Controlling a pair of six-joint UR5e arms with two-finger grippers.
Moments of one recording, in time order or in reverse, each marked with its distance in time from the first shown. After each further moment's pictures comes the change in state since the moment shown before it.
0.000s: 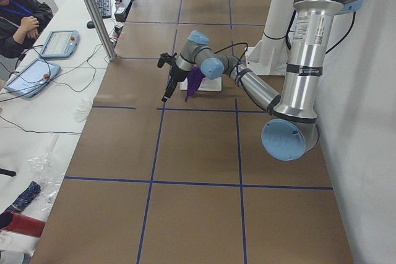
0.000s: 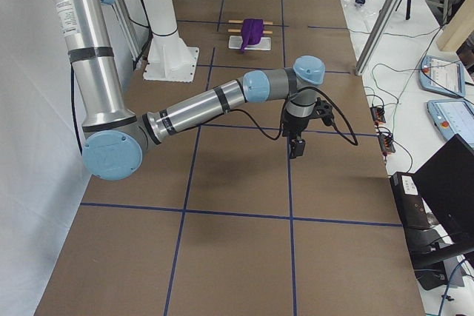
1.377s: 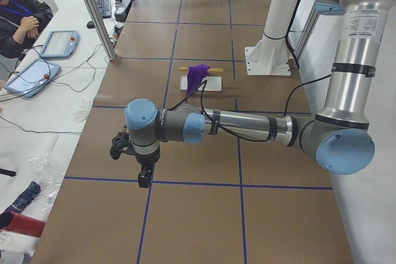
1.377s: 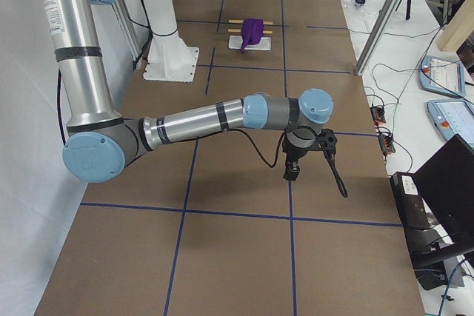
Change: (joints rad) left arm -0.667 0.021 0.402 0.184 -0.616 0.710; right arm 0.110 -0.023 -0.123 0.001 0.153 -0.001
